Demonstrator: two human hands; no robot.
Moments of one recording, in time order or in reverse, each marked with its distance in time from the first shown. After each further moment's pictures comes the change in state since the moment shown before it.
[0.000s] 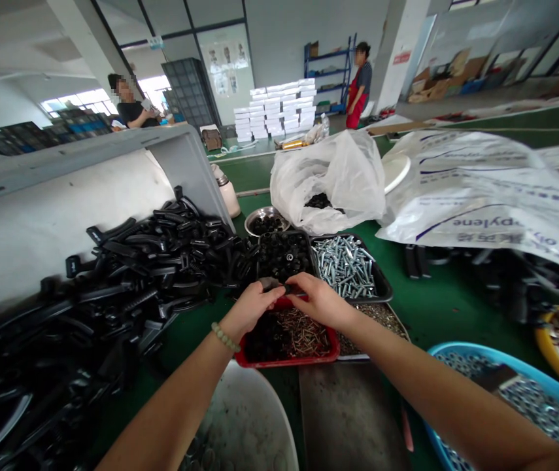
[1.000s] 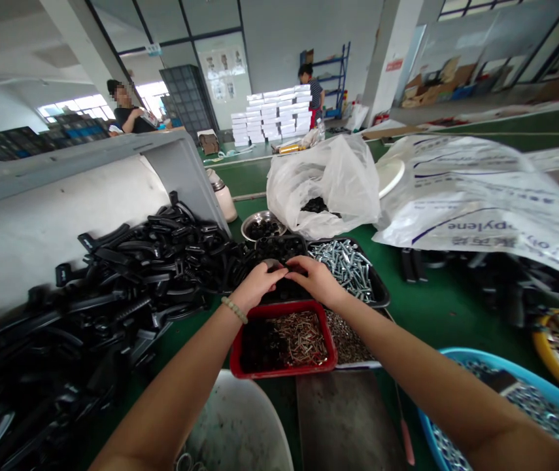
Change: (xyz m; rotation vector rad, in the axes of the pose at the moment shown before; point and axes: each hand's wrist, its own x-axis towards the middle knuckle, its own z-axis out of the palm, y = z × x) left_hand 0.059 0.020 0.005 0.121 0.044 0.034; right_hand 0.034 0.037 -0.006 0.090 0.129 0.121
